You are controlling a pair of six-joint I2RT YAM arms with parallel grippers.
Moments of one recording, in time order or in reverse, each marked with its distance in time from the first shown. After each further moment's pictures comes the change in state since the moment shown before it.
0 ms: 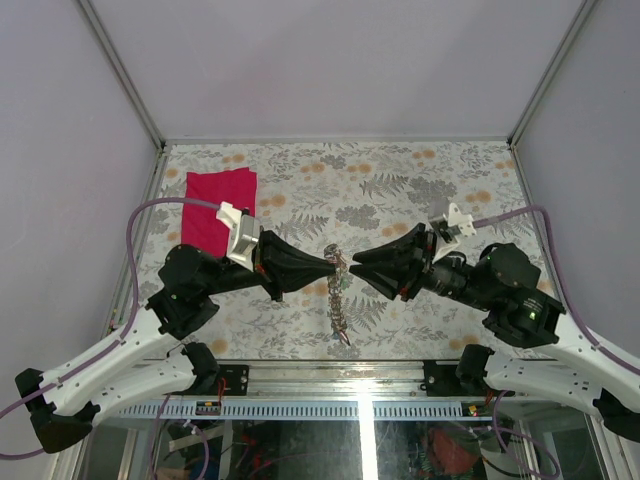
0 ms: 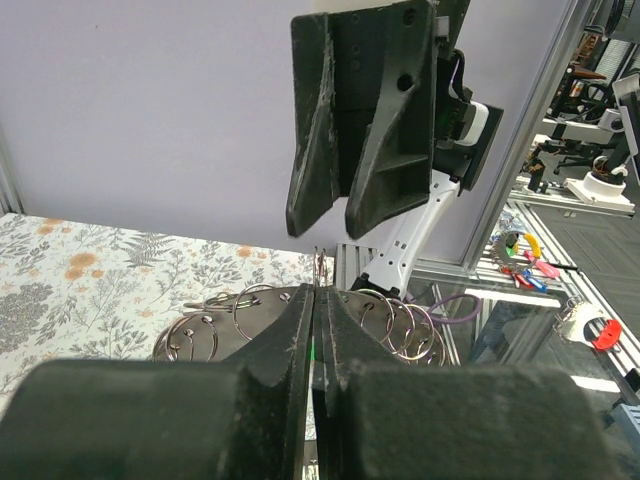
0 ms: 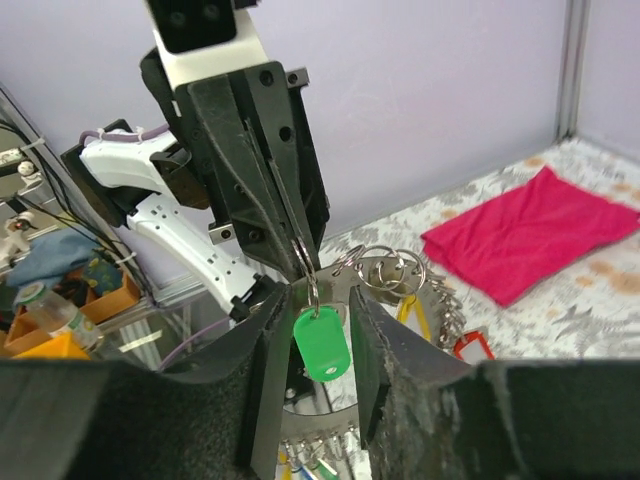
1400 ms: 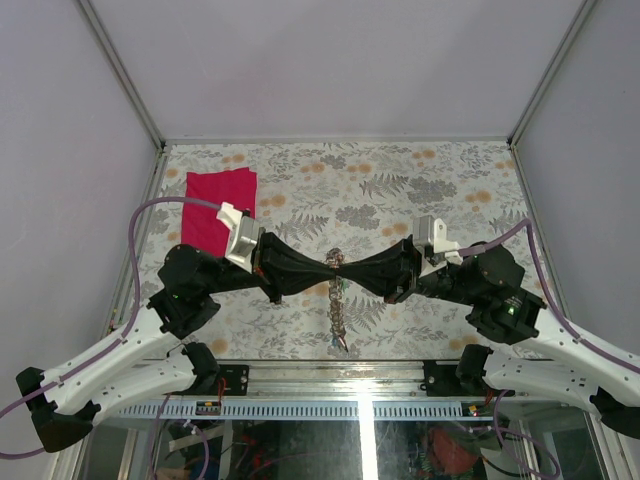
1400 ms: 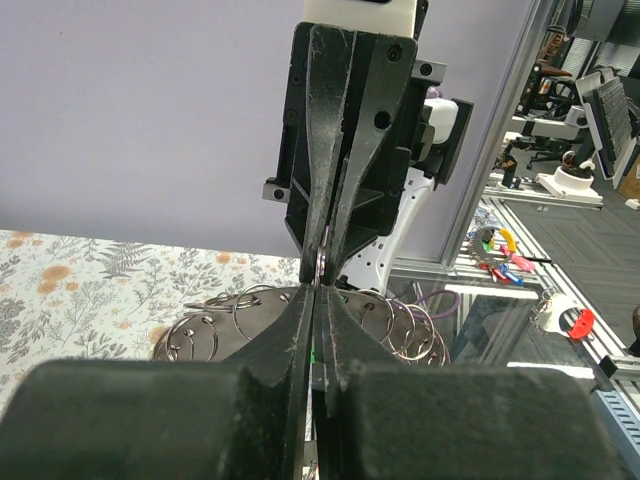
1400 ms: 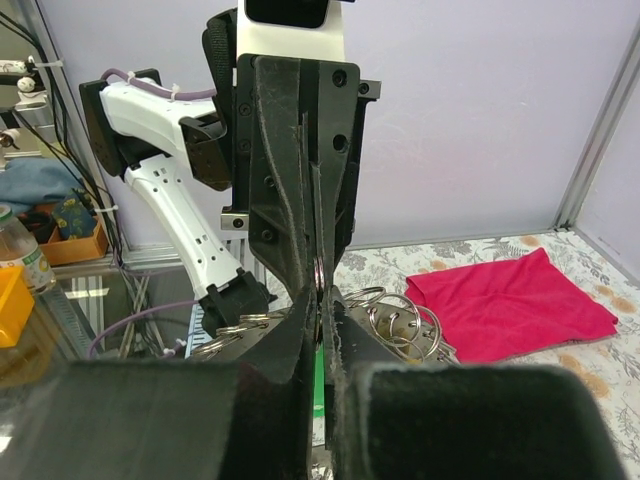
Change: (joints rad) left arm 0.000 0.009 0.000 0.039 0.053 -0.038; right arm 0.000 0.039 -0.076 0.208 -0.172 -0.256
